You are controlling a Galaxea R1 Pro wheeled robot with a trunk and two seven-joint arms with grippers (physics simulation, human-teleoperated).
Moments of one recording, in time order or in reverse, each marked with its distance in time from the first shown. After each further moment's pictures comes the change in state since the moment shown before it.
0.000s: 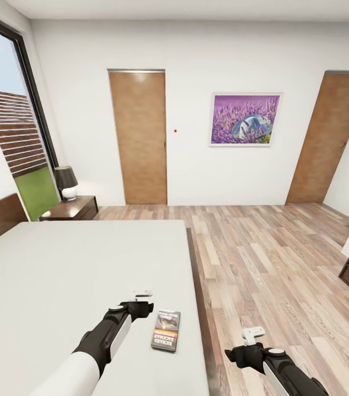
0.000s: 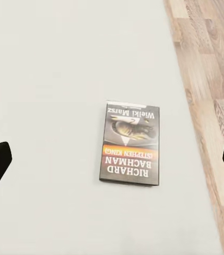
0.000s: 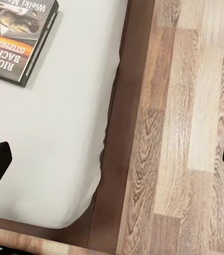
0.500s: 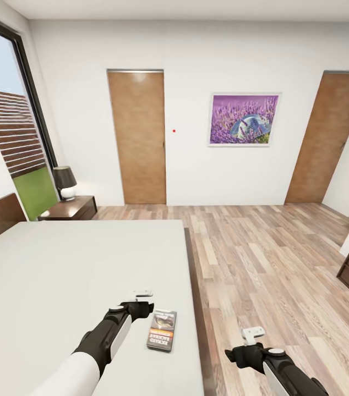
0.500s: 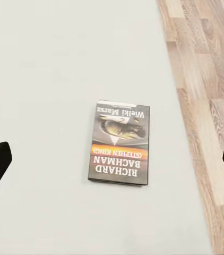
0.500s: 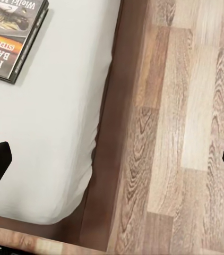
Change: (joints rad) left arm 0.001 -0.001 0.000 0.000 0.000 -0.001 -0.001; right arm 0.000 0.000 0.001 0.000 0.003 0.000 0.000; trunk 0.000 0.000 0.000
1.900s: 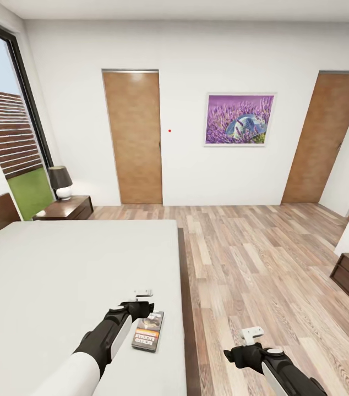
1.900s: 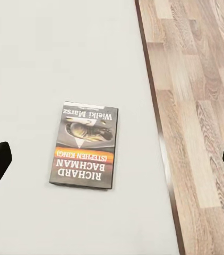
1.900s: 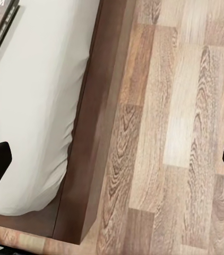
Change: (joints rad) left arm 0.001 -0.002 0.000 0.000 -0.003 -0.006 0.000; right arm 0.000 0.006 0.002 0.000 0.002 0.000 0.000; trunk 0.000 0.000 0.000
